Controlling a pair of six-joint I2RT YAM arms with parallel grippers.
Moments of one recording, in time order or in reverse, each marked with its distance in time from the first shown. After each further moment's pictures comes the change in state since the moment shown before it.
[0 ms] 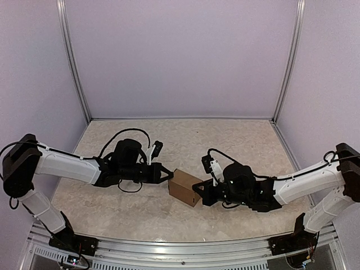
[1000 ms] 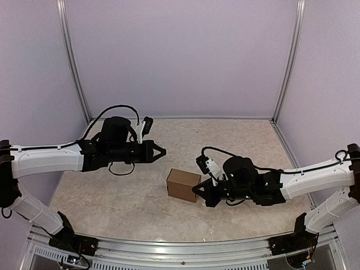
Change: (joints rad) left arm 0.038 -0.189 0.137 -0.243 -0.092 0.042; right arm 0.005 -0.103 0.090 -0.251 -0.113 -0.154
